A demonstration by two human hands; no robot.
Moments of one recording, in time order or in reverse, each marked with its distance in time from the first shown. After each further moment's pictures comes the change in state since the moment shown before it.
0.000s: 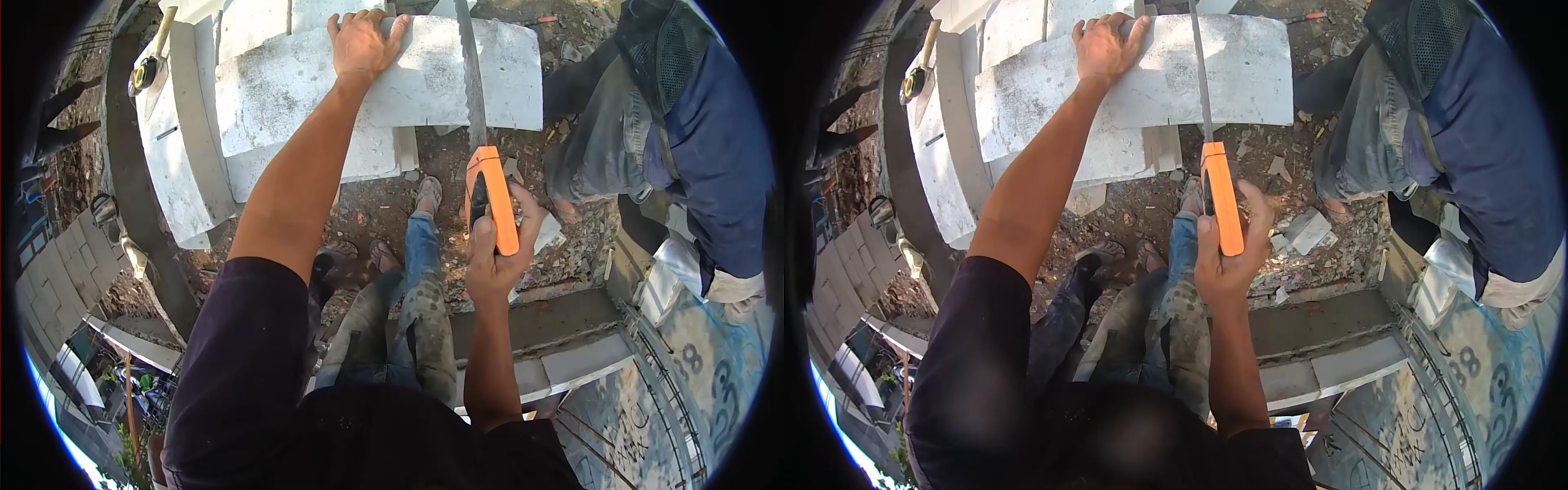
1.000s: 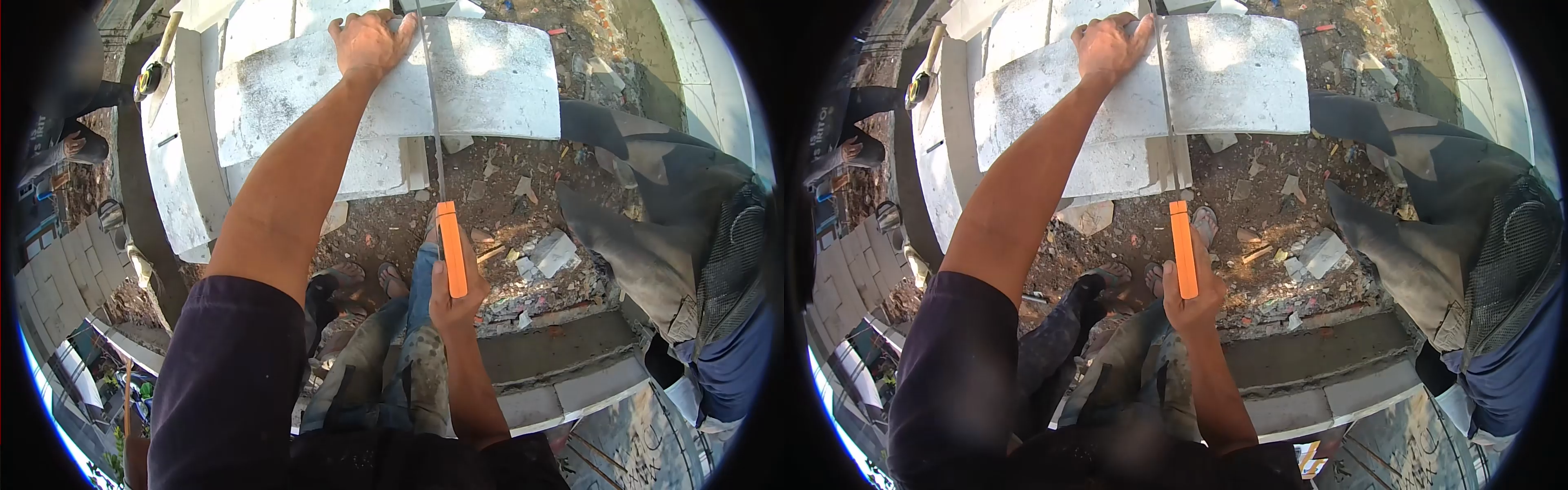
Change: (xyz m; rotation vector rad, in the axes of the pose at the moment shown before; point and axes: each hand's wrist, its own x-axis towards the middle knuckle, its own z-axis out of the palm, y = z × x) left_hand 0.013 0.009 0.004 0.103 0.003 0.002; right_hand -0.065 0.066 0.030 -0.178 -0.105 -0.092
